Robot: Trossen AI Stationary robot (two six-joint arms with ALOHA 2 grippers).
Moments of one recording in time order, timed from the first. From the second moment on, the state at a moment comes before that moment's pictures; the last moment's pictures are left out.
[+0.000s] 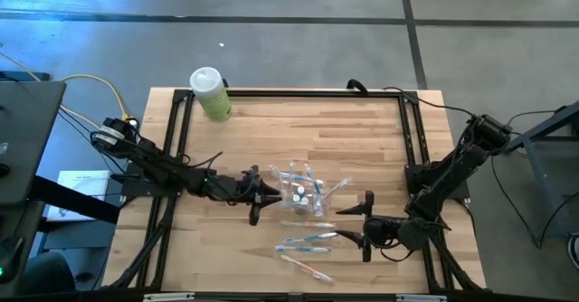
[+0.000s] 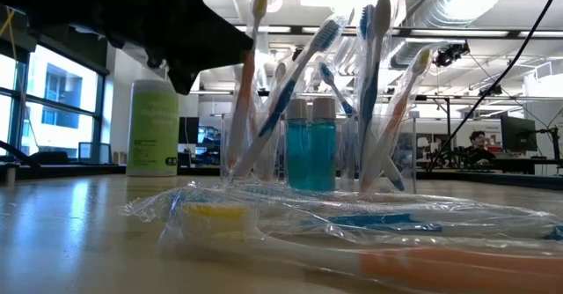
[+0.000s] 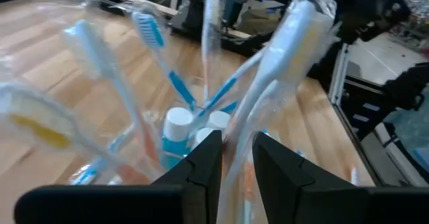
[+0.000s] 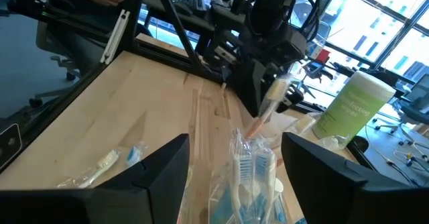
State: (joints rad) left arm -0.35 1.47 0.55 0.74 -0.35 -0.41; right arm 0.85 1.37 0.66 0.46 0.94 -0.13
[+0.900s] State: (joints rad) left arm -0.33 1.40 0.55 0.64 -0.32 -0.48; right arm 0.85 1.37 0.66 0.44 0.94 -0.13
